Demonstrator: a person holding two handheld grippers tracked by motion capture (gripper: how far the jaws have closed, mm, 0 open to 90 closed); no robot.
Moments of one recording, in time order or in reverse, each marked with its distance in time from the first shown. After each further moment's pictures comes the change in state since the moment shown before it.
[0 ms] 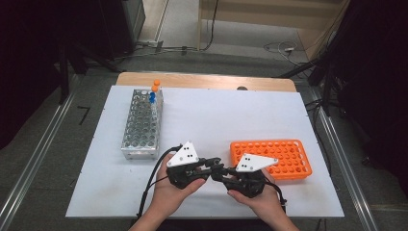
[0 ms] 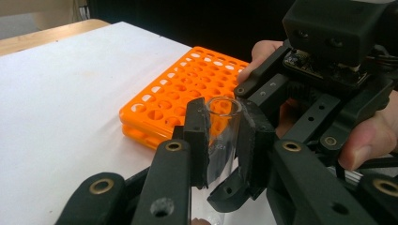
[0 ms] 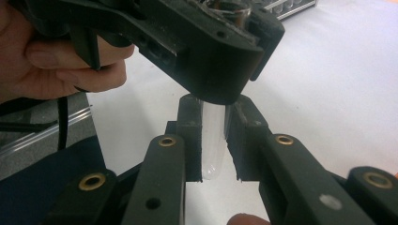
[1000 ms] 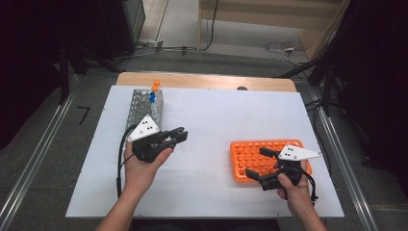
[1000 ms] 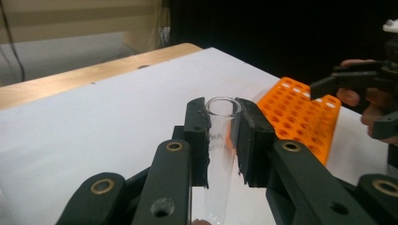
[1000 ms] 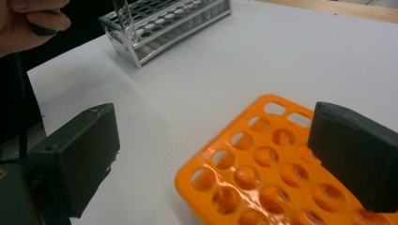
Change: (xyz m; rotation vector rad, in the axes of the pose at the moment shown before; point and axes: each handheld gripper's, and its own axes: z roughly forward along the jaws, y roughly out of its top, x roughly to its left) left arm 0.071 0.013 -0.067 -0.091 0.274 -0.072; right arm -0.067 -0.031 -0.069 -0.087 -0.113 0.116
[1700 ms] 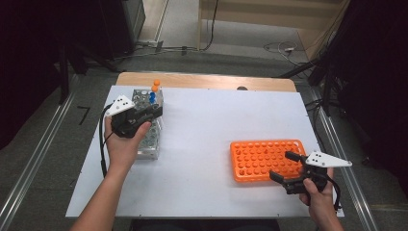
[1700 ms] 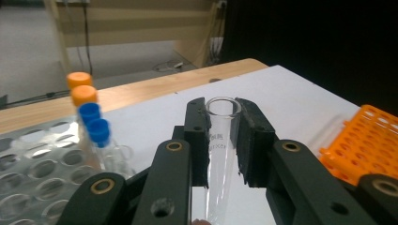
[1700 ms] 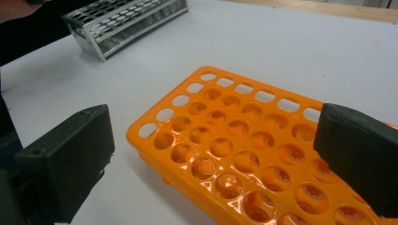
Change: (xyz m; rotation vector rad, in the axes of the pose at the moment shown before) left arm 0.074 0.015 -0.010 -0.032 0.193 -0.052; right arm -0.027 -0.025 -0.049 -0.025 -0.108 0.037
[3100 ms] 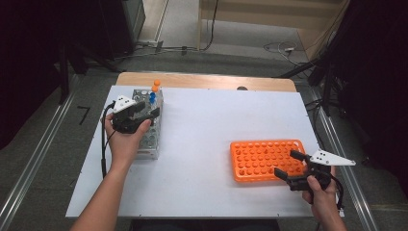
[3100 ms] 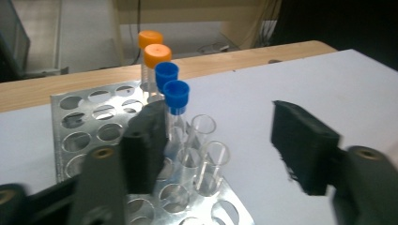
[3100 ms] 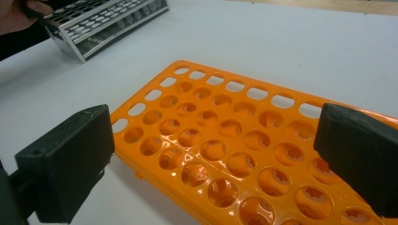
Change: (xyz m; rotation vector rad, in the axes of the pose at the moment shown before) left arm 0.019 -0.021 0.019 0.055 0.165 -0.038; right arm -0.017 -0.008 -0.002 -0.003 -0.042 0.034
